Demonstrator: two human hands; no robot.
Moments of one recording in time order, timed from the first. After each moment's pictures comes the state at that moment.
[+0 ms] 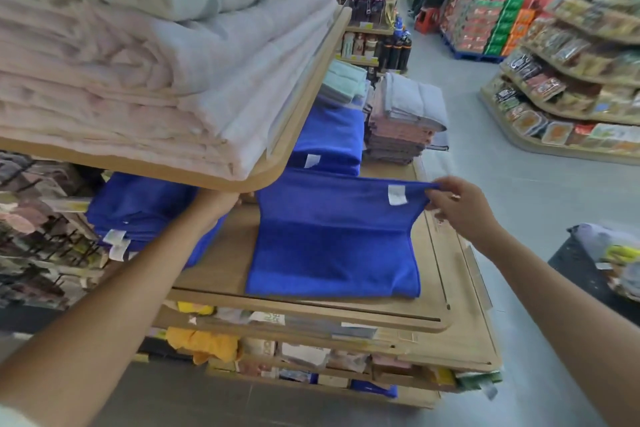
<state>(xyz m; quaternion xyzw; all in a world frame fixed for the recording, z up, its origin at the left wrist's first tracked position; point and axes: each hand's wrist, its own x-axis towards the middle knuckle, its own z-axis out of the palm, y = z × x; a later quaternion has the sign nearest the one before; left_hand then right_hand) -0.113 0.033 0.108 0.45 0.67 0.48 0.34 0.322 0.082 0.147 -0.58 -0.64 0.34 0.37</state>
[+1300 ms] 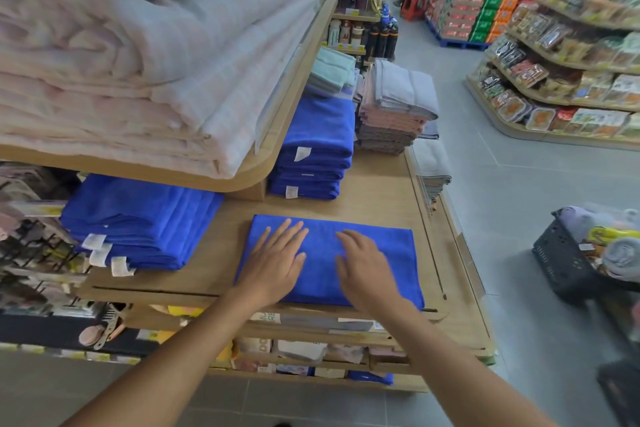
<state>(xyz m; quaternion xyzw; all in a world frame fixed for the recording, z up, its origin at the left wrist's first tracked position) -0.011 -0.027 0.013 0.76 0.64 0.11 0.08 0.203 -0.015 0.043 -0.57 -0.80 0.14 0.14</state>
